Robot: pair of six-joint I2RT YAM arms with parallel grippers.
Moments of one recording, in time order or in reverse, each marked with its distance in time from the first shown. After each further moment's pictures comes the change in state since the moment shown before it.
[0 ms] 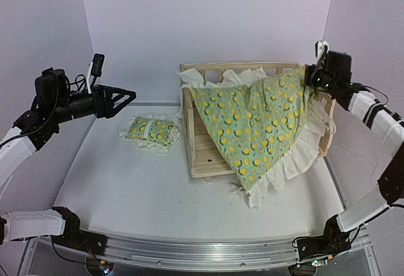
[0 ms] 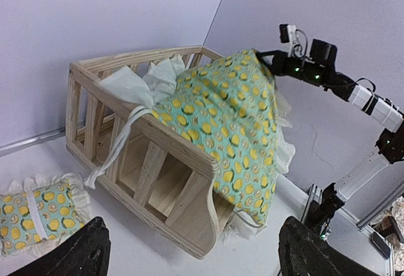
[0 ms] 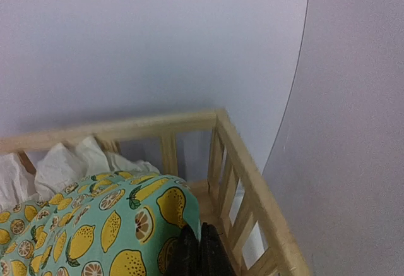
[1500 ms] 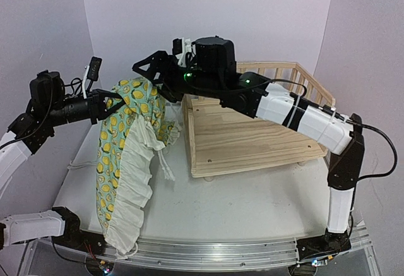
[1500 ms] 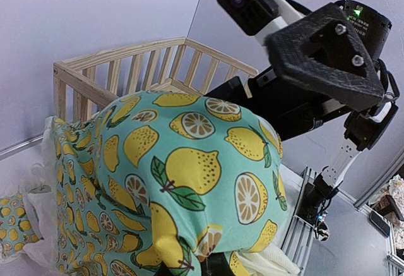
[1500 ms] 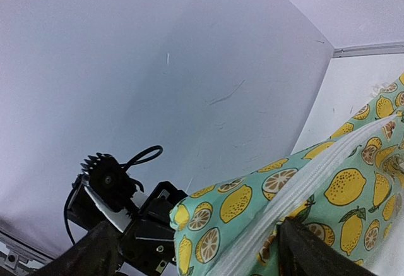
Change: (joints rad) left arm 0.006 -0.036 -0.007 -0.061 0.071 0.061; right arm 0.917 0.570 0.674 -0.006 -0.308 0.966
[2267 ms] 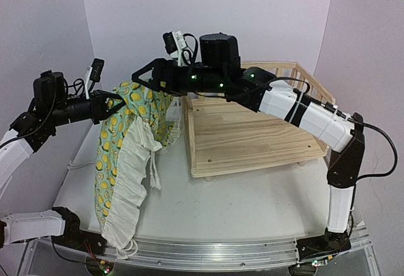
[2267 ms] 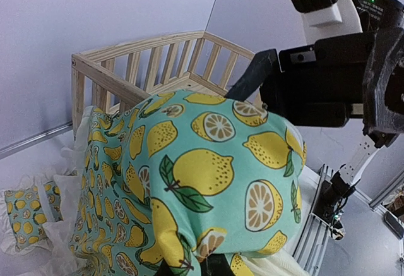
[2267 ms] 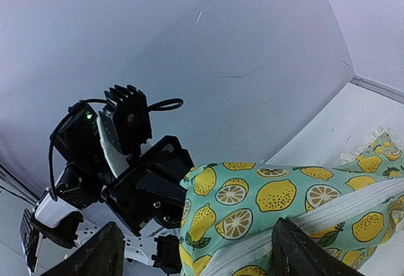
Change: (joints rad) left arm 0.013 0.022 0.003 -0.029 -0.055 0.045; right arm -0.044 0.024 0.056 -0.071 -0.219 -0.371
